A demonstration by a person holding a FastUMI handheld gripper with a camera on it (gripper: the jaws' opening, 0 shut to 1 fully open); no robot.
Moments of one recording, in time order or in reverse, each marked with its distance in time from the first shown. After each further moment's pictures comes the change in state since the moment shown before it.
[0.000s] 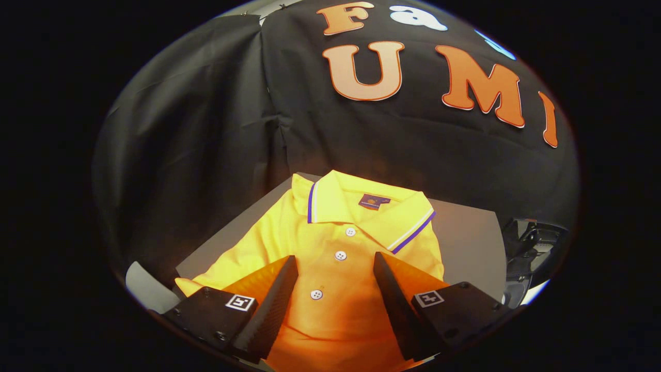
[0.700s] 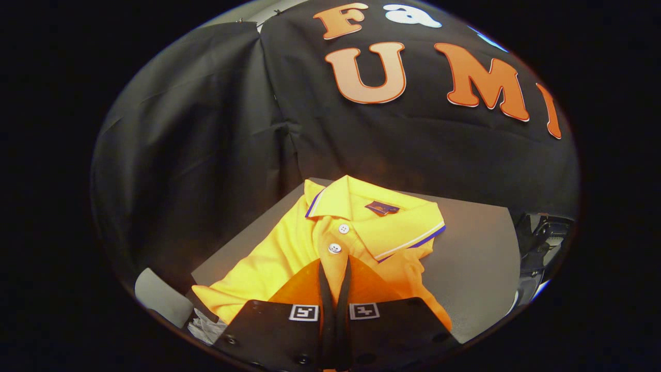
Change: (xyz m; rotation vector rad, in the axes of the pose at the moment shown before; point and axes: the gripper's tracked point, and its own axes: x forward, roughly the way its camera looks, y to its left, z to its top) arm -0.002 0.013 0.009 0.062 -0.068 0.076
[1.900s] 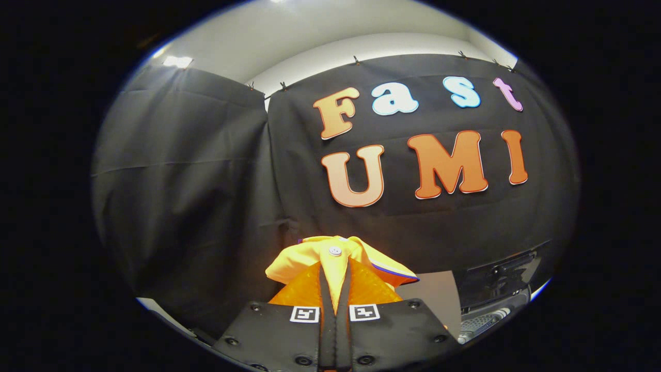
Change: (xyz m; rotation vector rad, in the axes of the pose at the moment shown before) arm -0.190 0.023 0.093 -0.039 -0.549 -0.088
